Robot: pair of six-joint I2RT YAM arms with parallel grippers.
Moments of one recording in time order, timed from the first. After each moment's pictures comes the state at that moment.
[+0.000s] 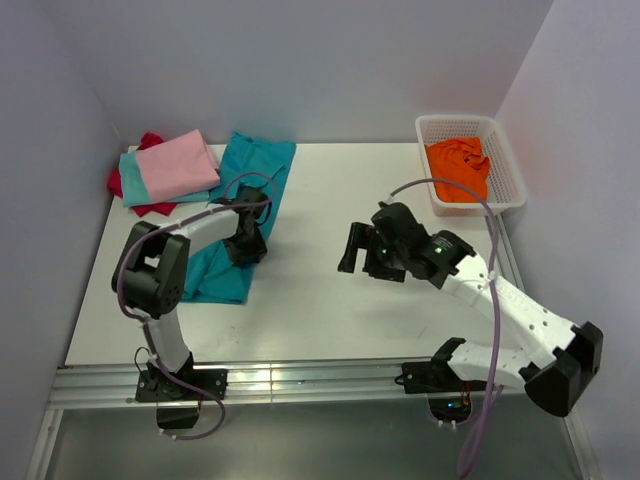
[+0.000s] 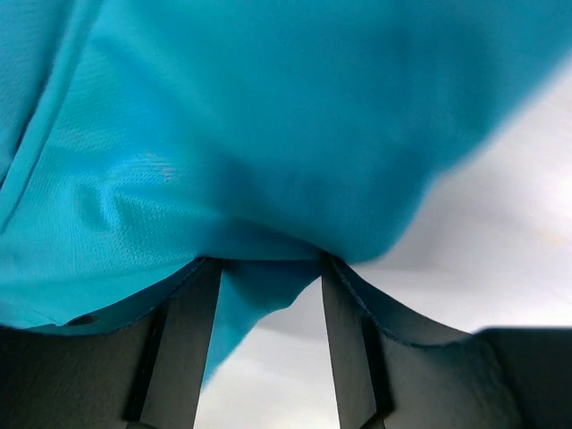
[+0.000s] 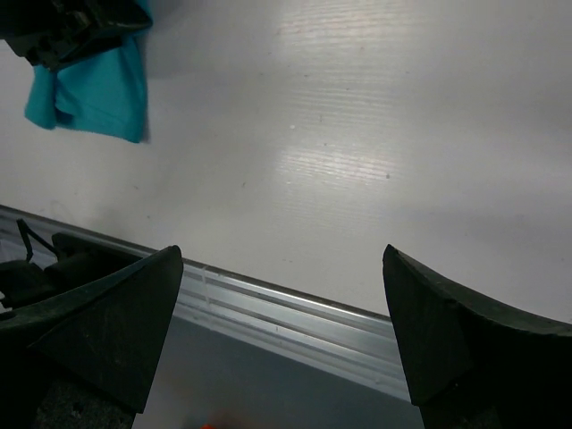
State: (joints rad) left arm -0.42 1.83 1.18 -0.70 -0.21 -0.80; right arm 0.71 1.12 1.05 -0.83 0.01 0.82
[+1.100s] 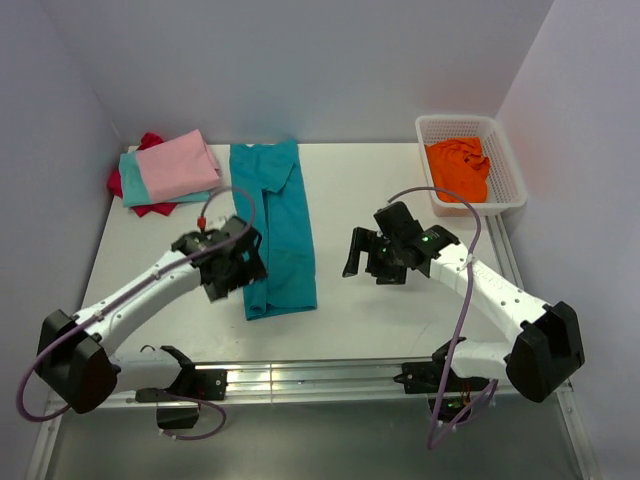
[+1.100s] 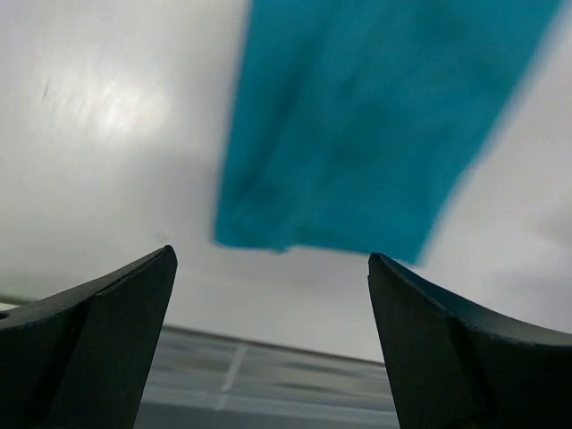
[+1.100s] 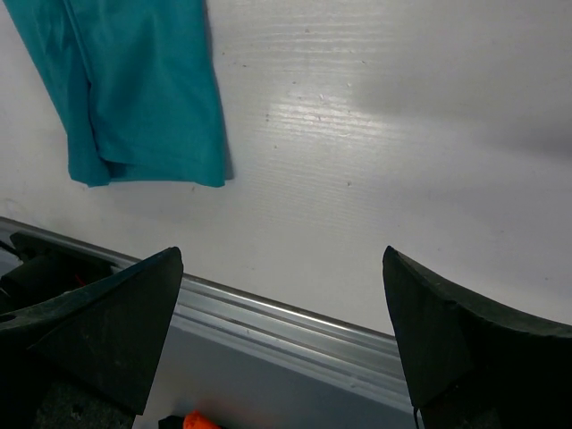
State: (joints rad) left arm -0.63 1.29 1.12 -0.97 -0.27 -1.02; right arm 0.55 1.22 0.94 -0.76 -0.14 0.72
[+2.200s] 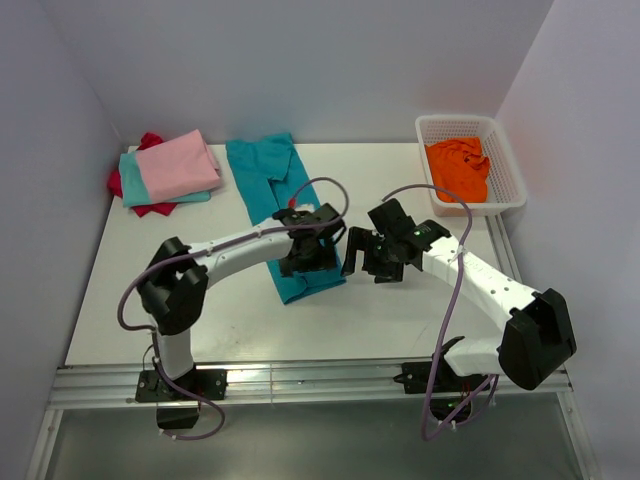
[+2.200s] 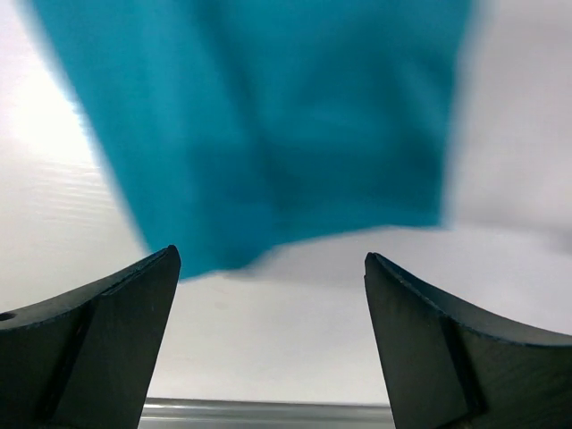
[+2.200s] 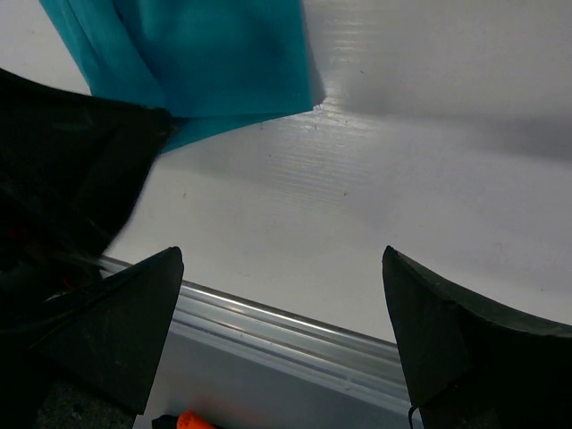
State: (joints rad) left arm -0.87 1.82 1.39 -0.87 -0.27 -1.04; right arm 0.55 1.29 0.97 -0.76 -0.14 0.70
